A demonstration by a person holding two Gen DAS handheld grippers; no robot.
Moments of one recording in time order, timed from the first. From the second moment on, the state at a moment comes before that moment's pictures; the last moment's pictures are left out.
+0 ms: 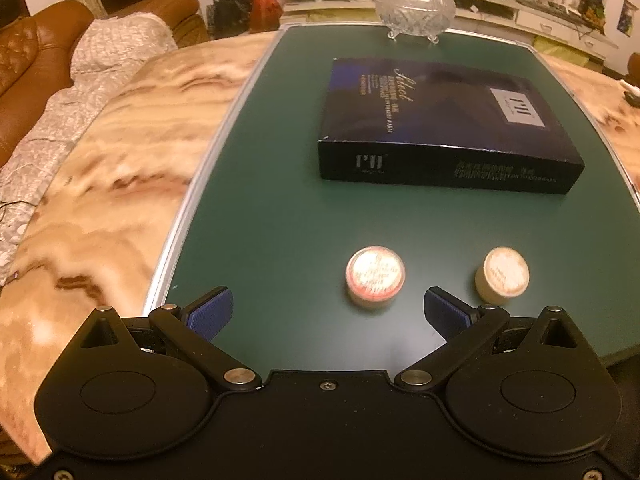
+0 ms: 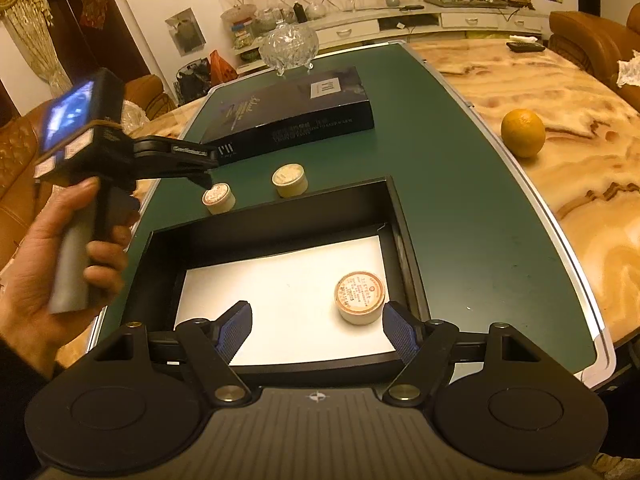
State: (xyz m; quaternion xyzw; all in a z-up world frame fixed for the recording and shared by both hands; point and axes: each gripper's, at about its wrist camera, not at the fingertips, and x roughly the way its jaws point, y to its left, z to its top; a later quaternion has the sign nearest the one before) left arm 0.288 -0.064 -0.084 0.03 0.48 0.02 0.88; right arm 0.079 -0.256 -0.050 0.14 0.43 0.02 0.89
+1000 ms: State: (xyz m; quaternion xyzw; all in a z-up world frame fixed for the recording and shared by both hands) left arm 0.323 -0.074 -0.119 0.02 0.50 -0.01 0.87; right arm 0.089 -0.268 -0.067 0.16 0.43 0.01 0.89
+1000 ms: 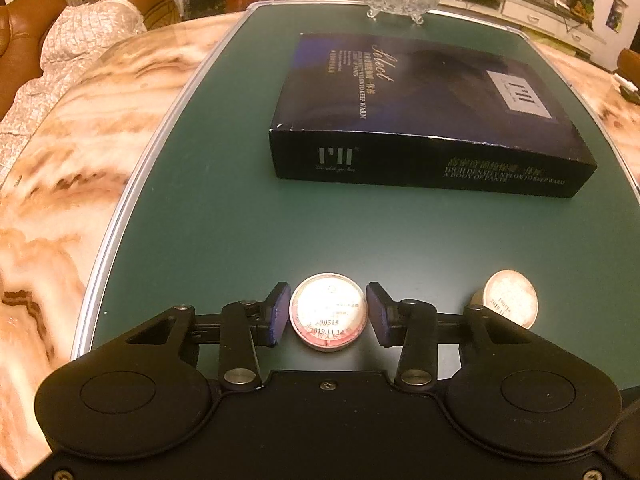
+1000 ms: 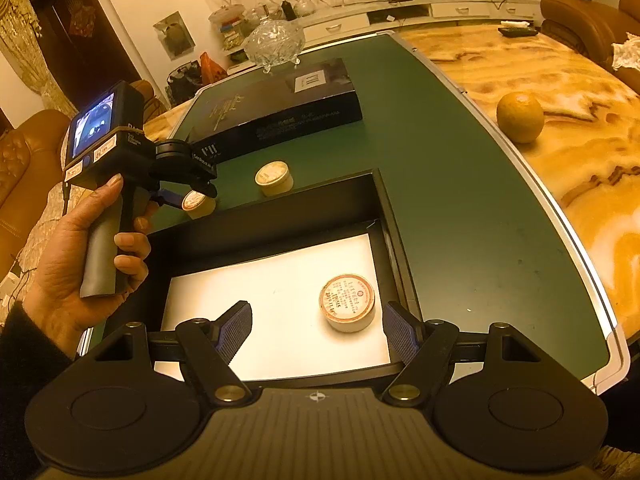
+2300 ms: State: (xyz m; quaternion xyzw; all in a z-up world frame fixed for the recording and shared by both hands) left arm 0.175 -0.063 -0.078 0.05 0.53 -0.04 0.85; right arm 0.035 -0.277 -0.047 0.17 0.41 0.00 0.90
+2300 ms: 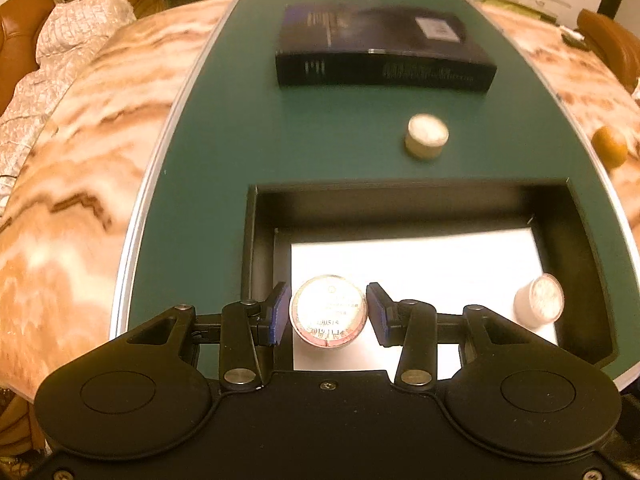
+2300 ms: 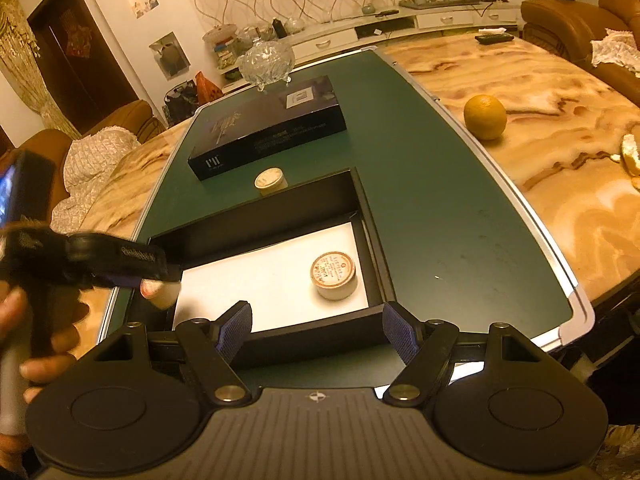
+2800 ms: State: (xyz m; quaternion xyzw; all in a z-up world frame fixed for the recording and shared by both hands) left arm 0.173 -0.064 -0.101 0.05 0.54 -0.03 0.84; right arm 0.040 -0.272 -0.049 0.17 0.41 0.01 0.90
